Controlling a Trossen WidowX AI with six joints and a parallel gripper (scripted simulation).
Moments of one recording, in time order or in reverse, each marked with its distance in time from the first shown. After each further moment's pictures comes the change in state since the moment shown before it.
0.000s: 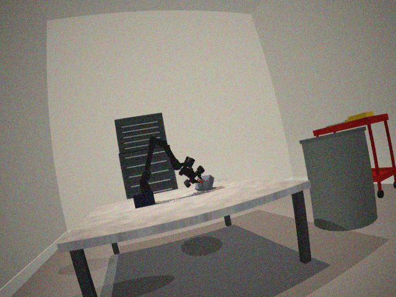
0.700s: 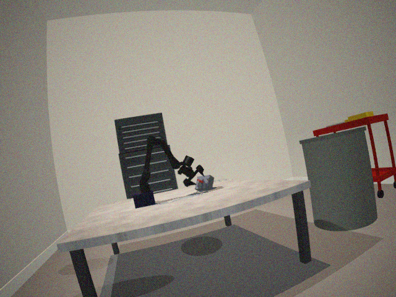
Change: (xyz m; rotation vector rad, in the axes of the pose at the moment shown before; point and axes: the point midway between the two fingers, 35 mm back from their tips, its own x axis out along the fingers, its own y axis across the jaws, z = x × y) arm -0.013 -0.002 0.000 0.004 0.005 0.000
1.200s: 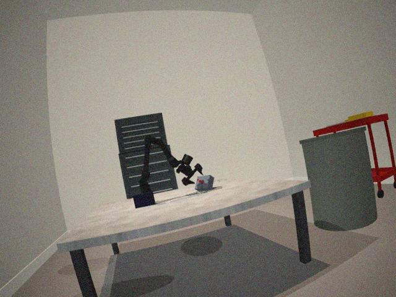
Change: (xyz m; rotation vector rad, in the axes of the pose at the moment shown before) arm -0.018 -0.002 -0.001 0.000 0.002 0.000
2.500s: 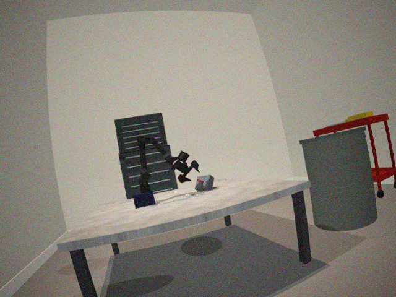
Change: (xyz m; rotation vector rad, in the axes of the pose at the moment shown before) arm -0.047 -0.003 -0.002 0.002 0.003 -0.003
